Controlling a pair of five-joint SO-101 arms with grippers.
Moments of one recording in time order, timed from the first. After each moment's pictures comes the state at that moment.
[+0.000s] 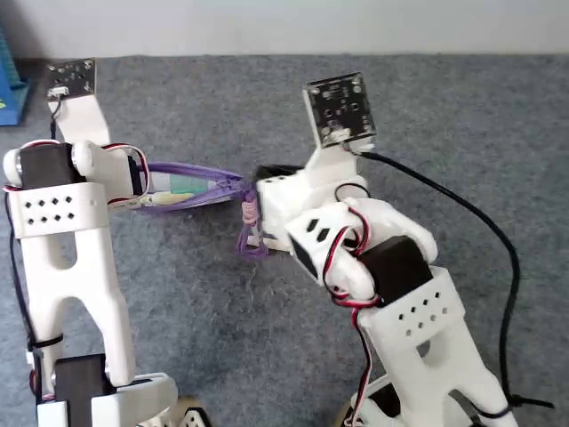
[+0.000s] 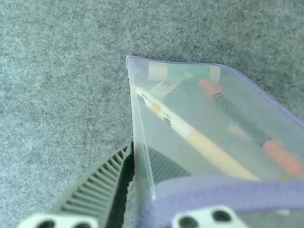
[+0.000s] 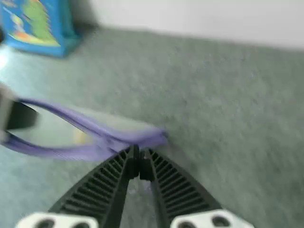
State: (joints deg) left arm -12.4 -9.2 -6.3 98.9 9.5; right arm -30.7 -36.0 15.6 65.6 -14.6
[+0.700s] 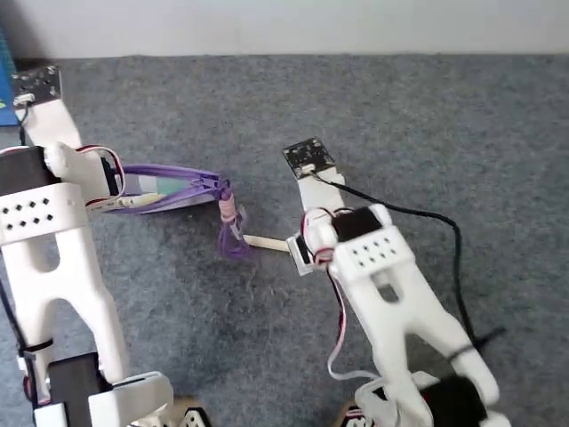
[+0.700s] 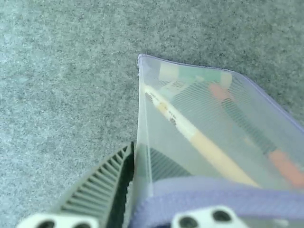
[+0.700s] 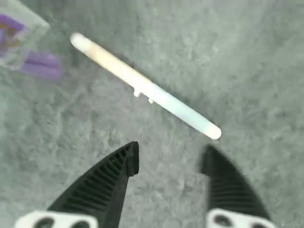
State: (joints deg) left arm -18.7 -9.2 -6.3 98.9 9.5; right arm -24.4 -15.5 31.3 66.5 0.7
